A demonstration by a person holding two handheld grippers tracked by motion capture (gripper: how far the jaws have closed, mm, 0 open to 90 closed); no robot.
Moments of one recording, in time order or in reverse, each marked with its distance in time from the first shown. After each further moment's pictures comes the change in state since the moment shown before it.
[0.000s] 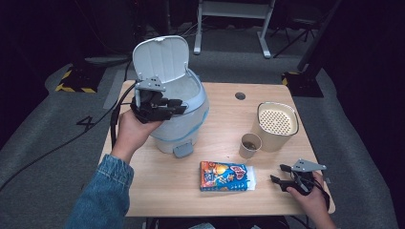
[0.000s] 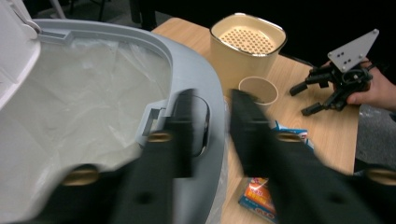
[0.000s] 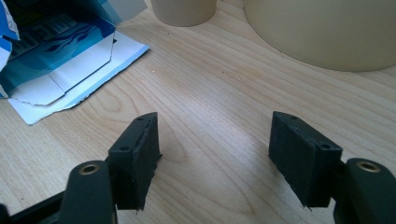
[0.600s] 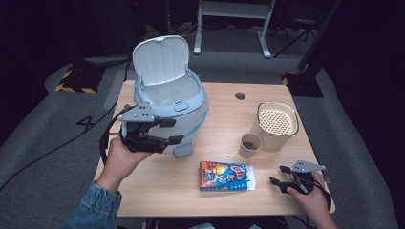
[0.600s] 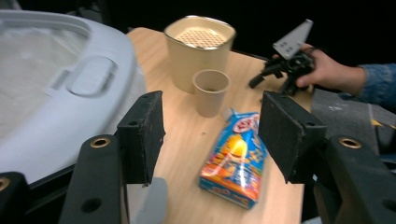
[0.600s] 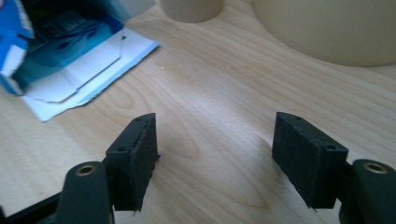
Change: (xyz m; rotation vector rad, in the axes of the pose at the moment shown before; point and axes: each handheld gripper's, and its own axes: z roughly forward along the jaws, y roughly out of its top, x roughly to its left) left arm -0.050 -0.047 -0.030 -0.066 -0.113 0.078; right arm 0.005 0.002 -0.002 0.021 0.030 0.008
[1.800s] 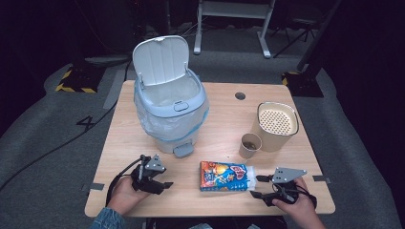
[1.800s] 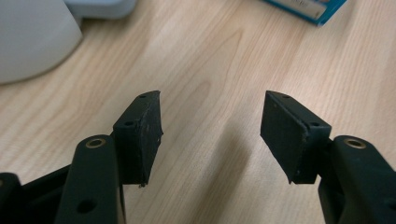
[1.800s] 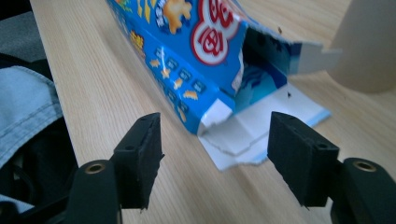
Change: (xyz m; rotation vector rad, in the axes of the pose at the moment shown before) left arm 0.006 -0.171 0.082 0.446 0.074 -0.069; right arm 0.067 0.035 0.007 -0.022 0.264 -0.188
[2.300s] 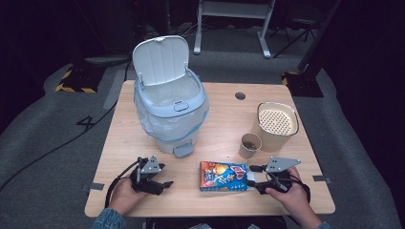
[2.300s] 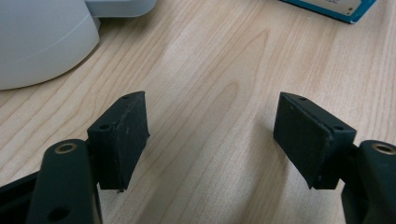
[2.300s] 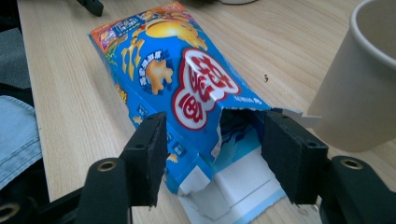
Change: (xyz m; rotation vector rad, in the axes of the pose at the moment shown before) left arm 0.010 -0.018 0.012 -0.149 0.032 0.037; right arm -0.012 0.028 0.012 -0.043 -0.011 -0.015
